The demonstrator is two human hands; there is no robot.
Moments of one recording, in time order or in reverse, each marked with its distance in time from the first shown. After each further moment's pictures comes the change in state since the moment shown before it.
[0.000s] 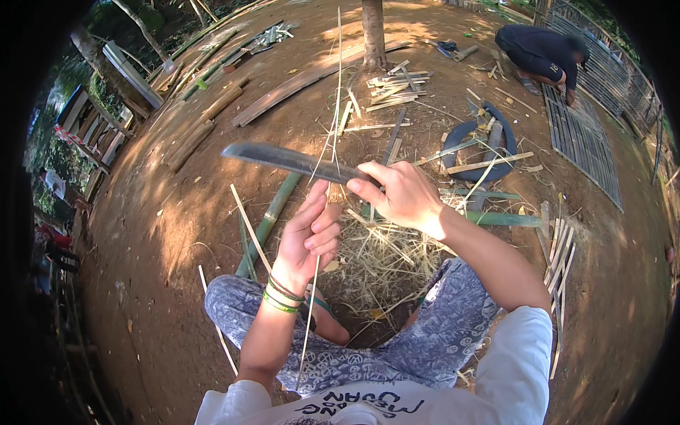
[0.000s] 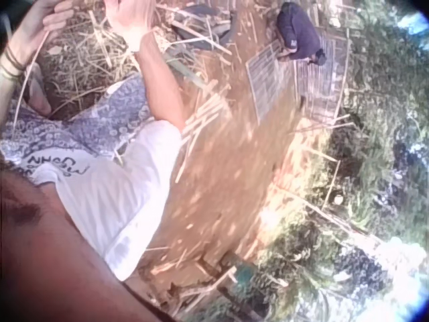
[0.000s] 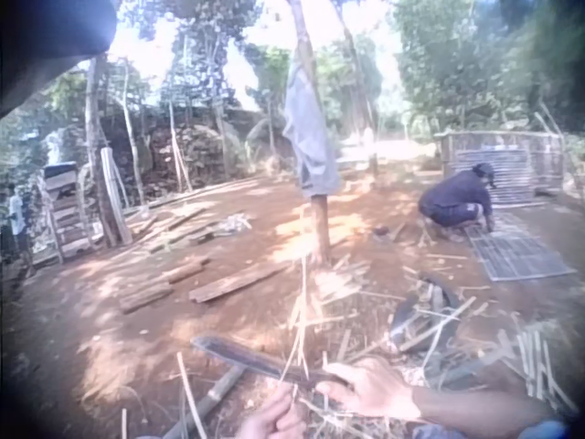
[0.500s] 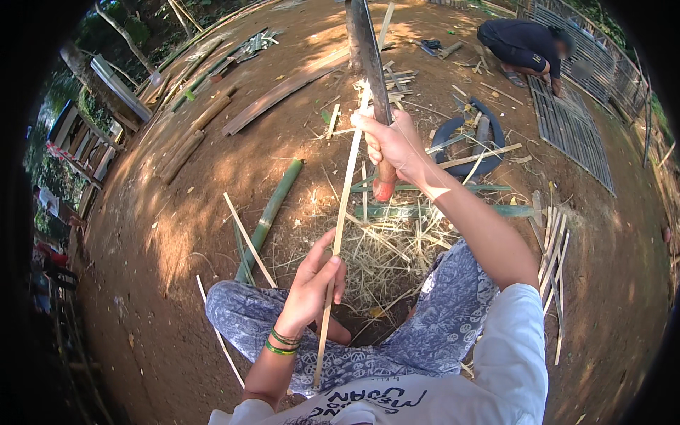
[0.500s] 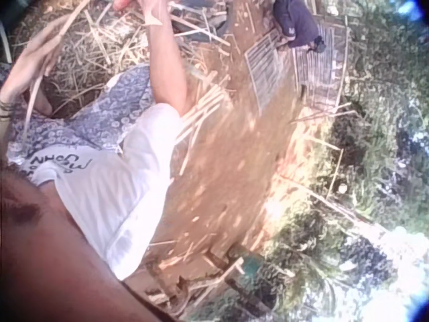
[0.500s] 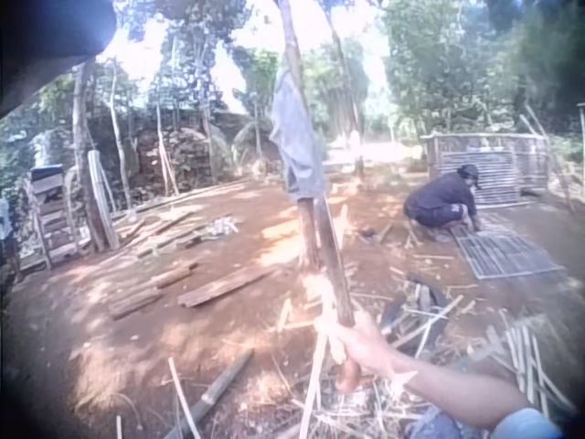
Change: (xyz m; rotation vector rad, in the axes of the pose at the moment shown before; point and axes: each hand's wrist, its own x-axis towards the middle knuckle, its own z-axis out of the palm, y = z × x) left_hand -0.063 -0.043 0.000 0.906 0.179 0.042; right_hand 0.047 0.003 -0.018 1.036 0.212 0.421
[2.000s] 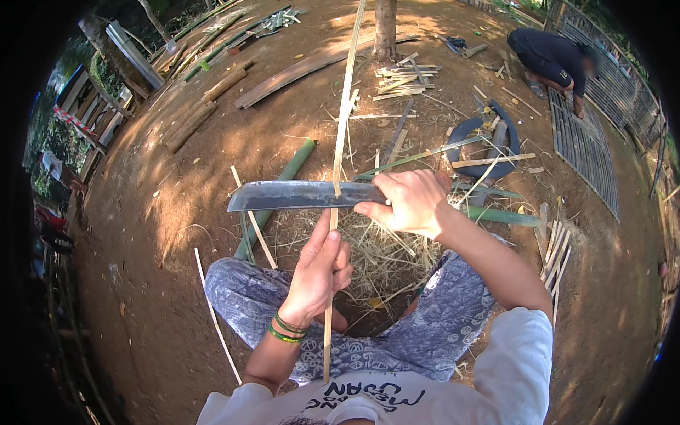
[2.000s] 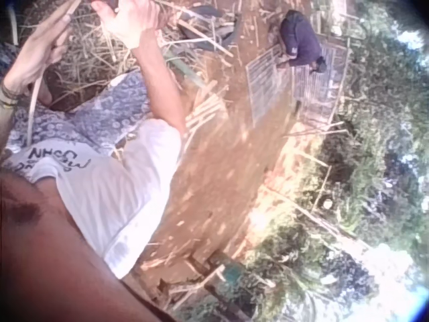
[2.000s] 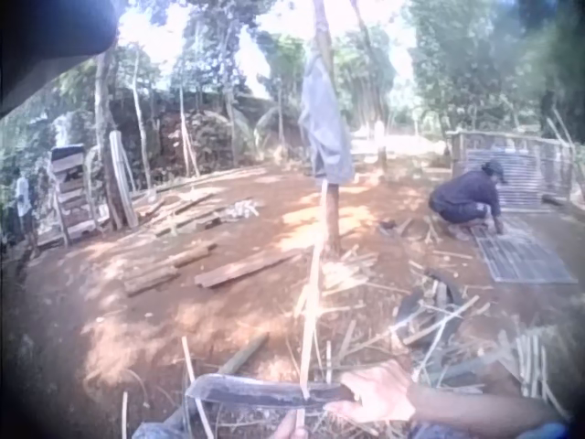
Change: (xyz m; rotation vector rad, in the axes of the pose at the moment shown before) left_hand -0.006 0.009 0.005 -0.382 0.088 -0.009; right_hand -0.064 0.036 0.006 -1.277 -0.327 -0.622
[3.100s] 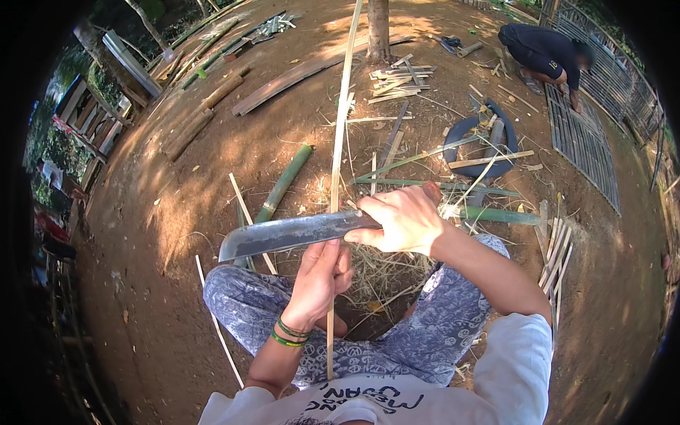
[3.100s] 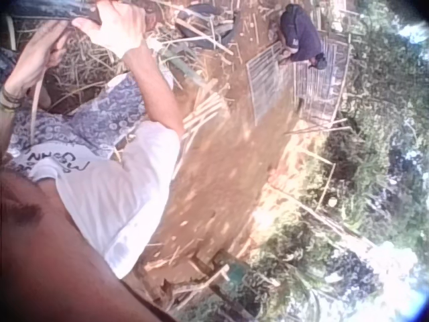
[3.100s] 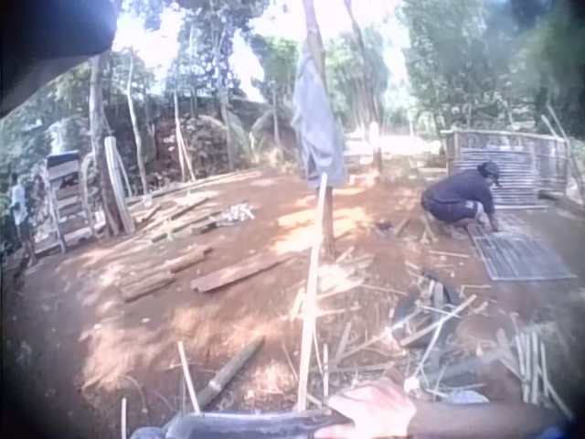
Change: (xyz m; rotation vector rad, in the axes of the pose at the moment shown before) left_hand 0.011 -0.007 0.014 0.029 0.038 0.009; right_hand -0.015 -0.012 -0.003 0.026 -0.031 -0.069
